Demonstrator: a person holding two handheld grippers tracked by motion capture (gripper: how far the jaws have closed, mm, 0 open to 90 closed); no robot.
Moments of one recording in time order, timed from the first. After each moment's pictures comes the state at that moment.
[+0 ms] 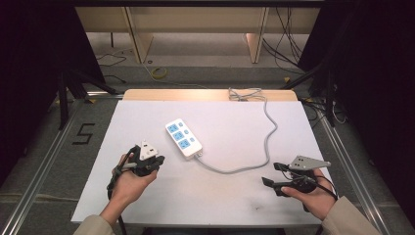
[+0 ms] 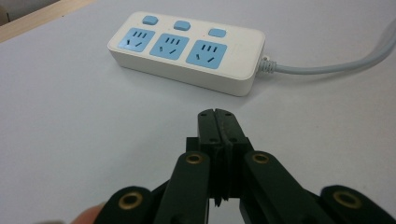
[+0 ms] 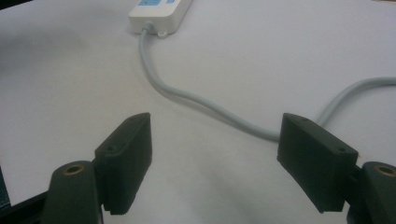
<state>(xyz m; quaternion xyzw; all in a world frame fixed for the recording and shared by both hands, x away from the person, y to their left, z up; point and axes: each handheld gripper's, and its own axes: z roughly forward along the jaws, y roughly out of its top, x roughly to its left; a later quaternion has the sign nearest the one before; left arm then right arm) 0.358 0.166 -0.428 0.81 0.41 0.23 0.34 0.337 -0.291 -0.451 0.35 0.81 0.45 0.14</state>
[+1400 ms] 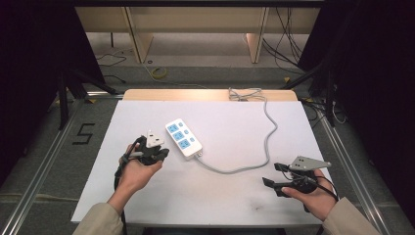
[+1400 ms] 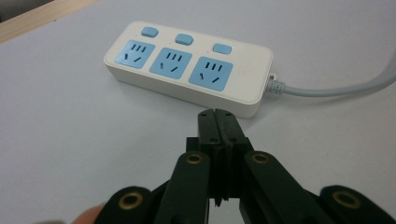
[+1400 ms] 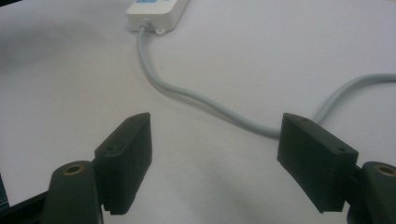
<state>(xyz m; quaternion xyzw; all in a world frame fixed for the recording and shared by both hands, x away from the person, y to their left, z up) 0.386 0.155 -0.423 0.81 0.42 0.22 0.34 0.337 -0.293 -0.452 0.35 0.81 0.44 0.14</state>
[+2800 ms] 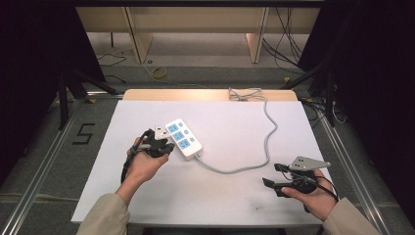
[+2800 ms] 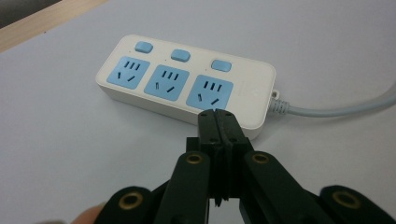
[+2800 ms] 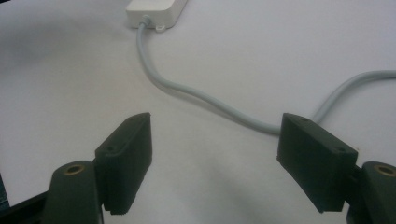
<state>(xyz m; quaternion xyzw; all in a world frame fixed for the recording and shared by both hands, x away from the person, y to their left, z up) 0.407 0.140 -0.421 0.82 0.41 0.21 0.33 0.336 -0.293 -0.453 0.35 0.81 0.44 0.14</state>
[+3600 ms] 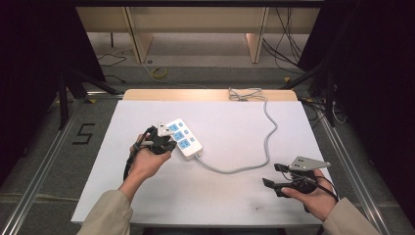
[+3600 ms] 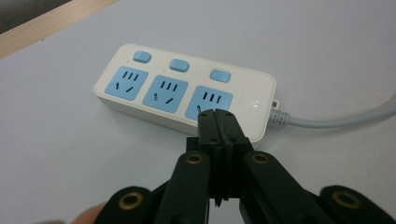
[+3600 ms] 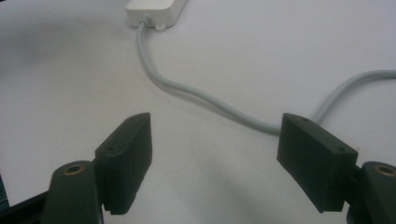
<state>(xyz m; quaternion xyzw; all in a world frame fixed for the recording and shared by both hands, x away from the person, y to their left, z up) 0.415 0.133 -0.418 0.82 0.41 0.21 0.33 0.337 -0.293 -0.454 0.35 0.82 0.44 0.14</state>
